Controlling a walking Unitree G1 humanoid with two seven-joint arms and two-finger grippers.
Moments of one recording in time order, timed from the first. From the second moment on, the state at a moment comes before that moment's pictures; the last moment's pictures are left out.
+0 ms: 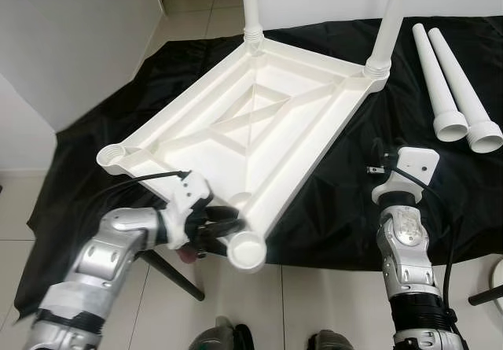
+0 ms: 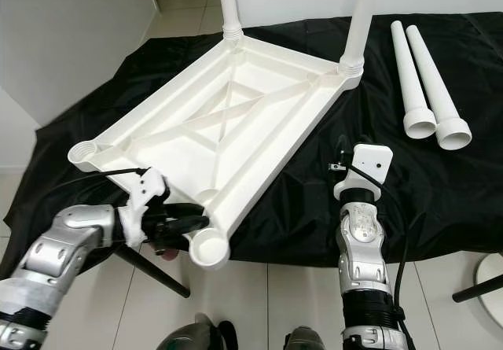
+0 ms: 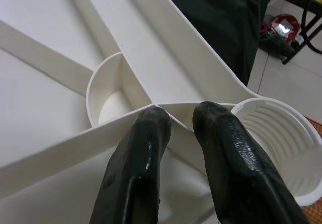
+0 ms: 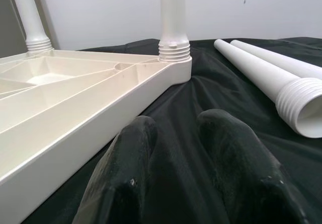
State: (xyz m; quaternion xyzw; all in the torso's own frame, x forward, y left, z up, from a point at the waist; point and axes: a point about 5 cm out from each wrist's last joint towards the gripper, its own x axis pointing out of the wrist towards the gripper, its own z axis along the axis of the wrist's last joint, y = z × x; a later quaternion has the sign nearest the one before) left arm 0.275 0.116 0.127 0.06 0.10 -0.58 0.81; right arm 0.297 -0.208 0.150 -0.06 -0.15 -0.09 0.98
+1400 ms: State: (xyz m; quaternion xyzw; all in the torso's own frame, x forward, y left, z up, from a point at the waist) left arm 0.297 0.186 0.181 0.18 0.11 -0.57 0.80; right arm 0.297 -0.215 0.156 -0.07 -0.16 -0.09 0.98
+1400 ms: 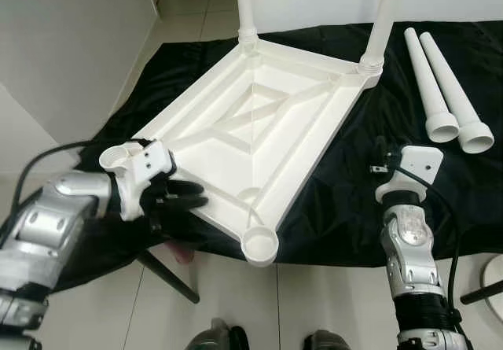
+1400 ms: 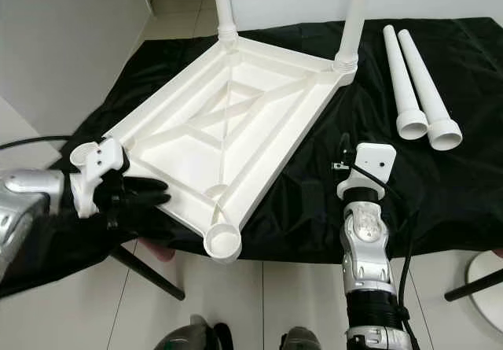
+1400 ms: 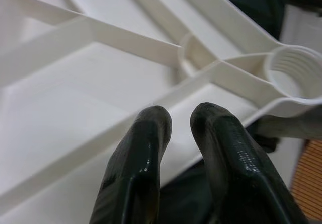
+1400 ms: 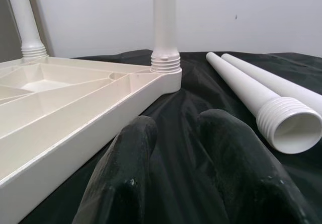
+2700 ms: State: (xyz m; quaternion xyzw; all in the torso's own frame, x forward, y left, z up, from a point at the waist) left arm 0.327 0.170 0.154 0.25 0.06 -0.56 0.79; right arm 0.298 -0.208 0.154 -0.06 -0.16 -0.08 0.98
